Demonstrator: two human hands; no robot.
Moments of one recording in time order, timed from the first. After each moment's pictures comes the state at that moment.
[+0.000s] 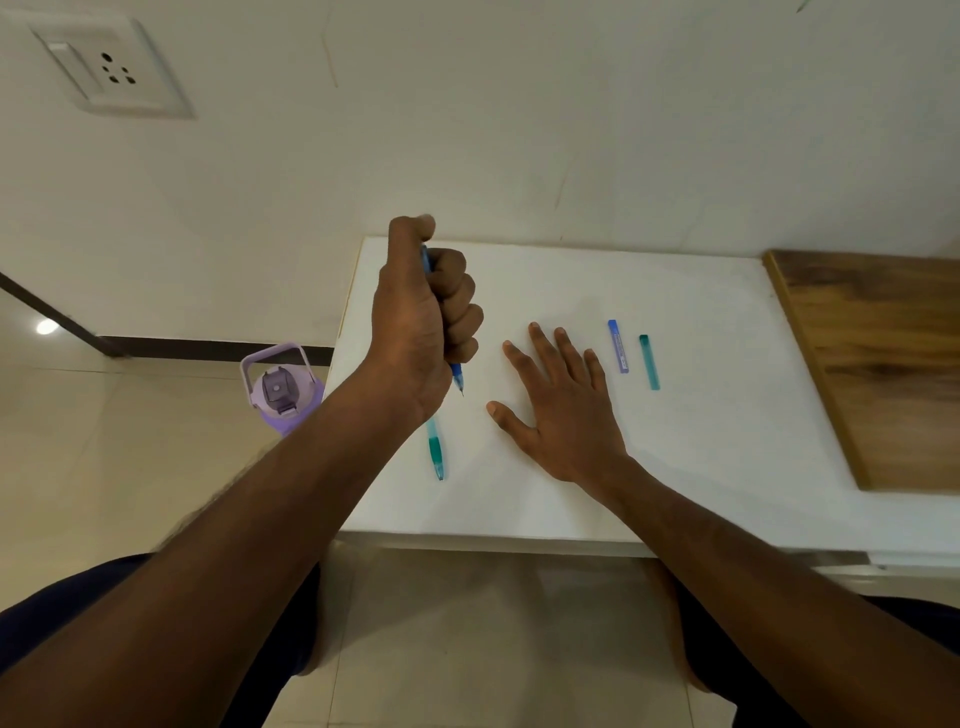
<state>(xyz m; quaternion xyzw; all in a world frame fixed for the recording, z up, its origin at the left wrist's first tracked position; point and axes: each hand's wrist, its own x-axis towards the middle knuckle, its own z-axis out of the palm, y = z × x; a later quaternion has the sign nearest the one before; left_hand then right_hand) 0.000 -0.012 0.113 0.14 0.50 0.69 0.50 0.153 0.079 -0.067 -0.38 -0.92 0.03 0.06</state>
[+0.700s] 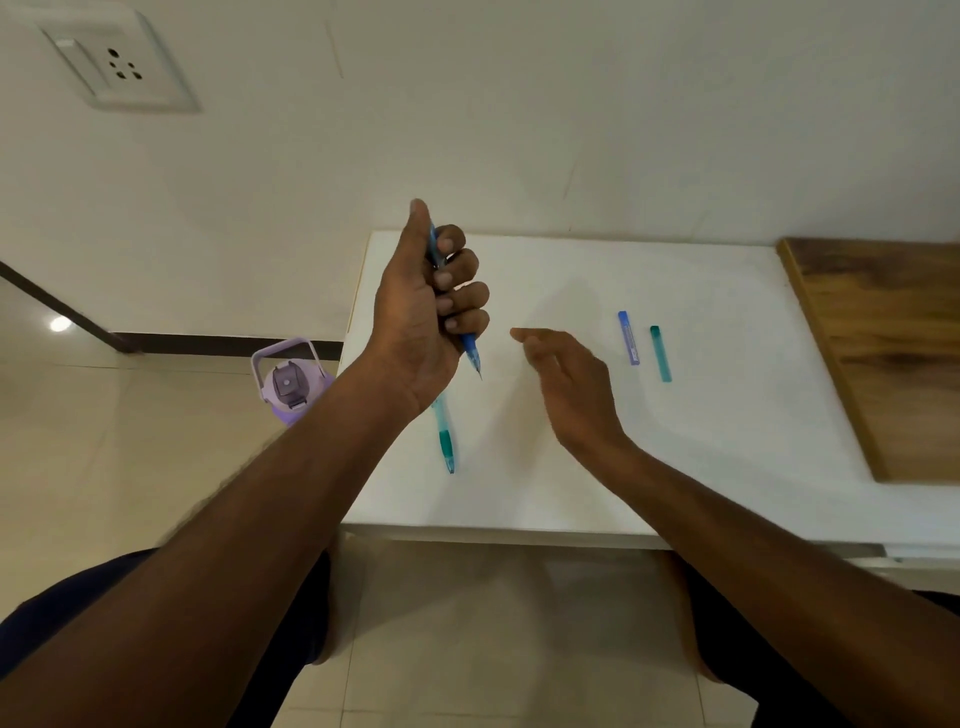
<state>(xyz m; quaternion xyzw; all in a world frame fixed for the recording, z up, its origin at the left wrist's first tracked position) -0.015 -0.007 0.101 0.10 0.39 0.72 0.57 0.136 0.055 -0.004 -0.47 -0.73 0.44 0.23</state>
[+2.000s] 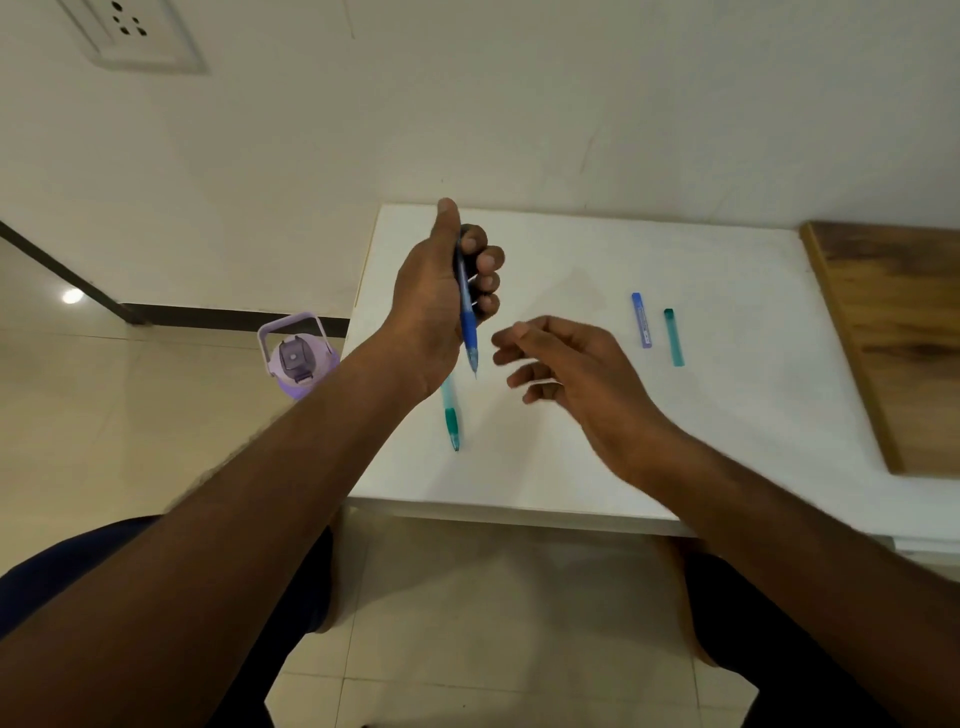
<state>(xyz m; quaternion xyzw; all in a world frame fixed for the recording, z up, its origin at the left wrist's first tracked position) -0.009 -0.005 0.089 0.12 0.53 0.67 0.51 0.146 0.030 0.055 -0.40 -0.62 0.65 0.18</state>
